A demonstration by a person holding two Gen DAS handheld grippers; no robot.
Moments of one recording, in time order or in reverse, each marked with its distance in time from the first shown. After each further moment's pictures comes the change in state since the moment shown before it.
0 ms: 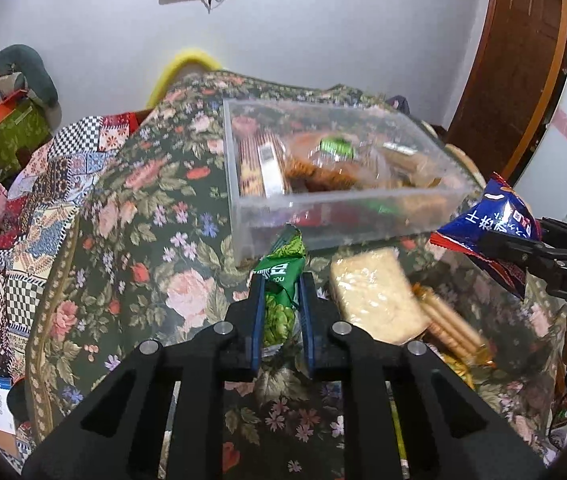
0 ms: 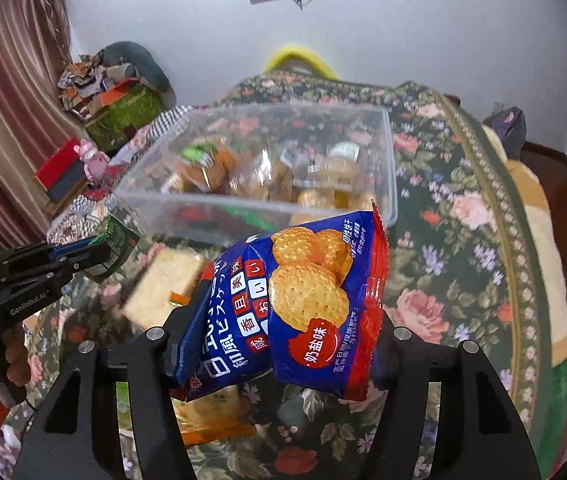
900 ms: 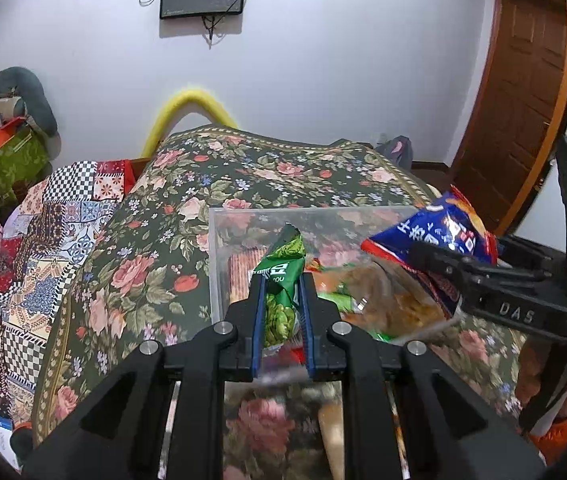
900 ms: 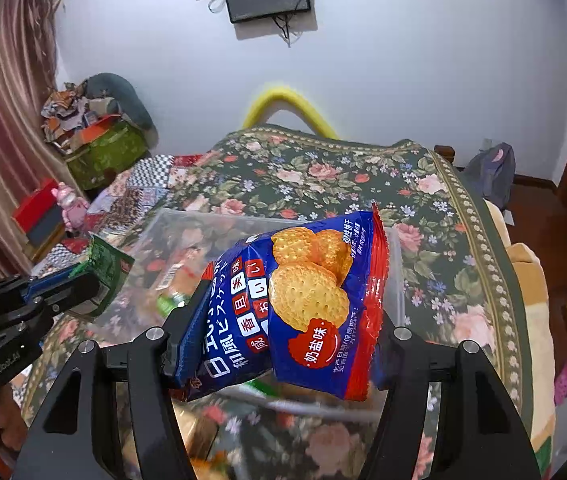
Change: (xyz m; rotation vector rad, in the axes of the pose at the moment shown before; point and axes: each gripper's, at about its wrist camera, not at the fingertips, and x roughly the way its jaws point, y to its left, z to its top) left arm 0.035 0.000 0.098 -0.027 -0.109 0.009; right arm 0.049 0.006 0.092 0.009 -0.085 -0.082
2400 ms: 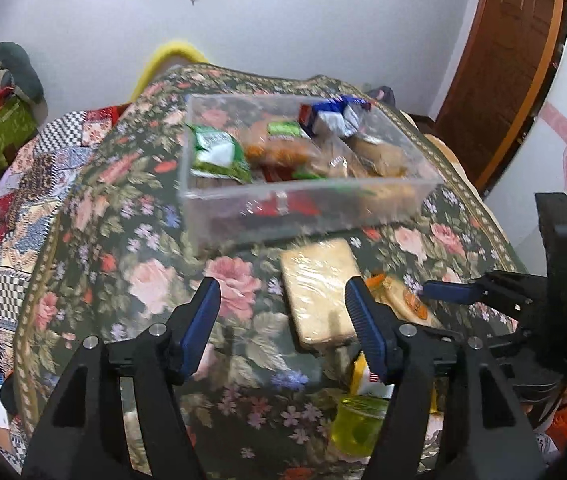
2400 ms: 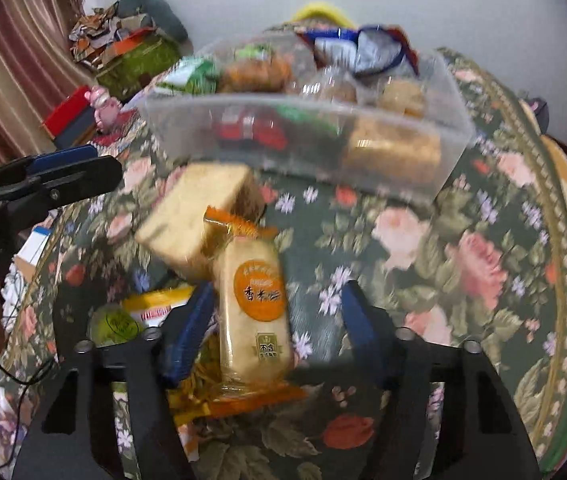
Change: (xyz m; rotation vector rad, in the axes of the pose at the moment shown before) left arm -0.040 -0.028 -0.099 0.036 0.171 -0.060; right arm -0.018 0.018 -0.126 -0.075 0.291 0.135
